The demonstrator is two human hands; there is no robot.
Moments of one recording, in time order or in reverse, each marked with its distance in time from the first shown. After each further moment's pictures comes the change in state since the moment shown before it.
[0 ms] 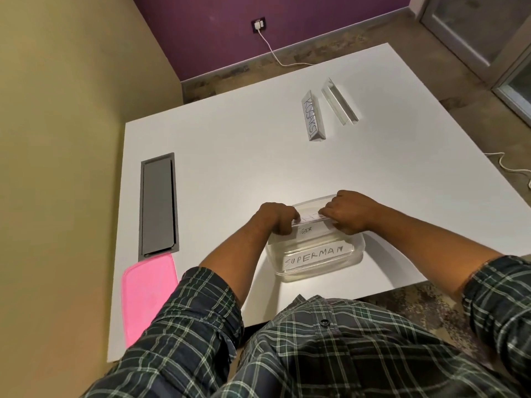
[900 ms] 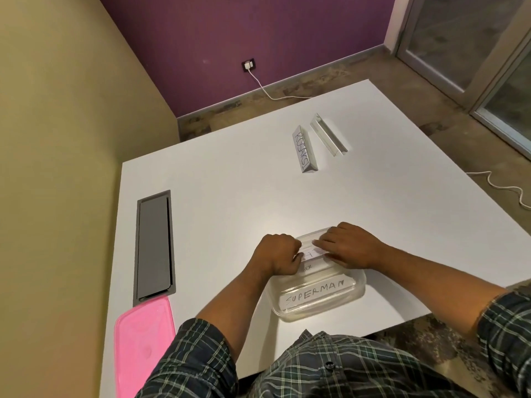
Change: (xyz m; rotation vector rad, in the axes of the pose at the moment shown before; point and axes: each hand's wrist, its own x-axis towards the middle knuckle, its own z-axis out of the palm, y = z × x) left_hand -0.001 0.002 0.019 0.007 0.572 0.121; right_hand -0.016 -0.006 0.015 0.048 0.447 0.004
